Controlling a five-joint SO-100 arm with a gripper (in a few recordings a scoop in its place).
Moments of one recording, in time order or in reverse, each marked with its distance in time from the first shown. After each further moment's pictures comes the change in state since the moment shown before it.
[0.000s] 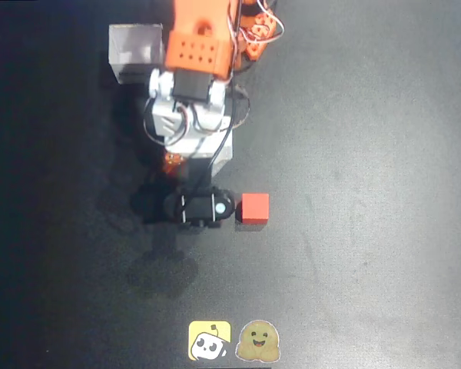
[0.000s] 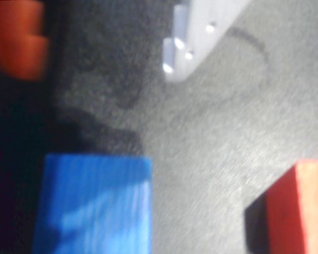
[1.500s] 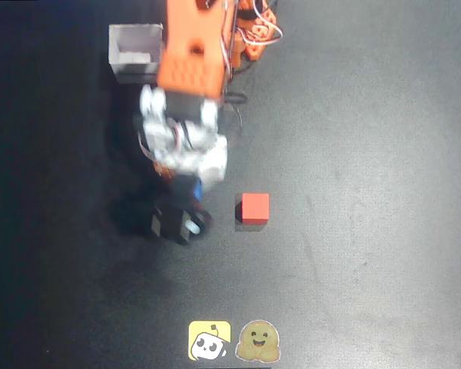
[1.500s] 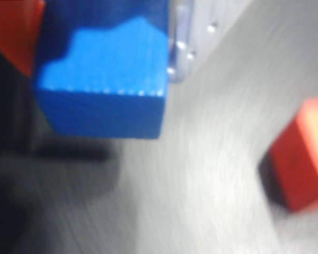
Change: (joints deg) arm 2.6 -2.2 -11.2 11.5 16.1
